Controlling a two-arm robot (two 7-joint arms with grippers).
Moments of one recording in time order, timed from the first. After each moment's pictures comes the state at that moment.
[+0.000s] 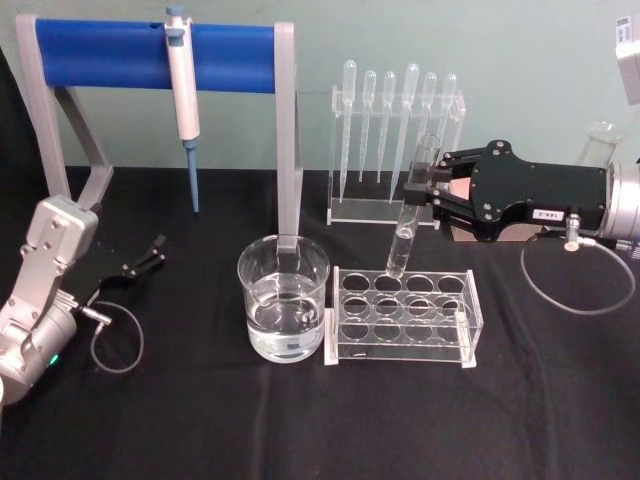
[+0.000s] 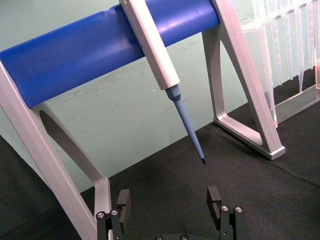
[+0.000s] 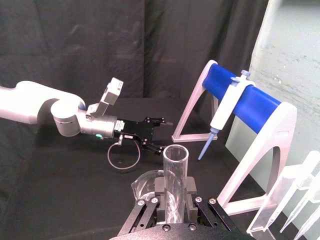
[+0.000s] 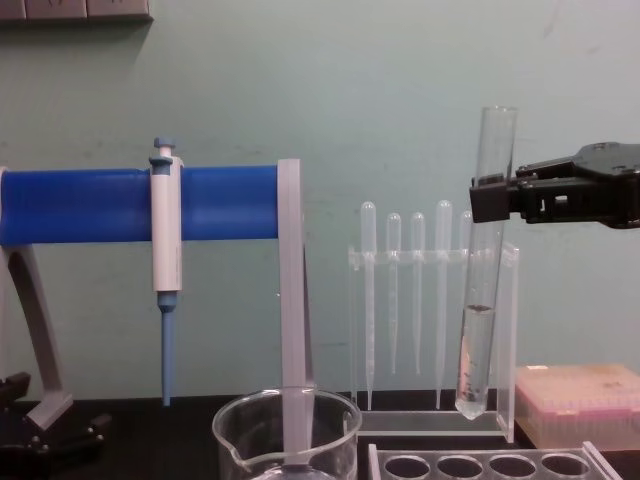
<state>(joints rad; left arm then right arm) -0.20 0.60 0.45 -1.41 -0.25 -0.12 0.03 0.59 0.79 -0.57 -1.60 0.70 0.11 0.88</state>
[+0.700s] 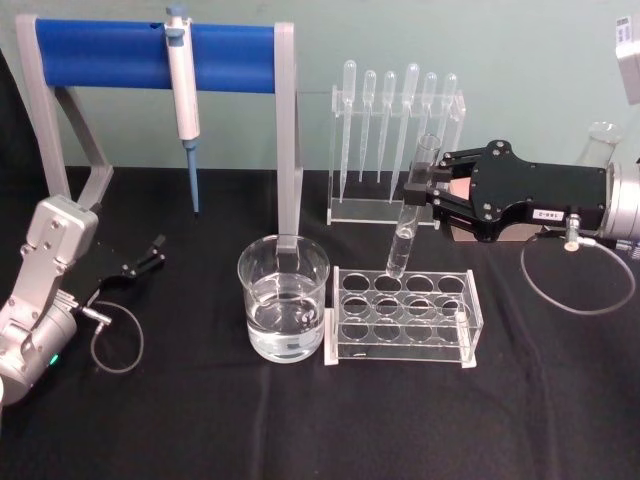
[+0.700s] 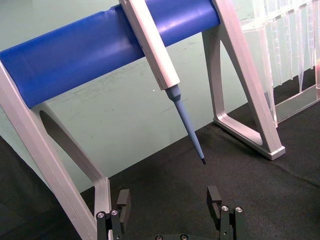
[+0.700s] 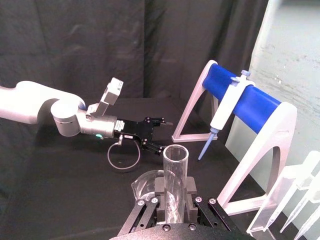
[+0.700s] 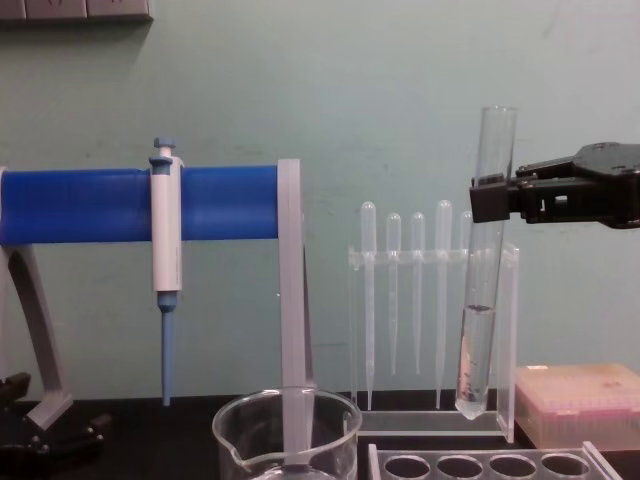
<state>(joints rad) -0.20 0.60 0.45 -1.41 -0.25 -0.12 0.03 0.59 0.79 -0.57 -1.60 0.70 0.11 0.88</state>
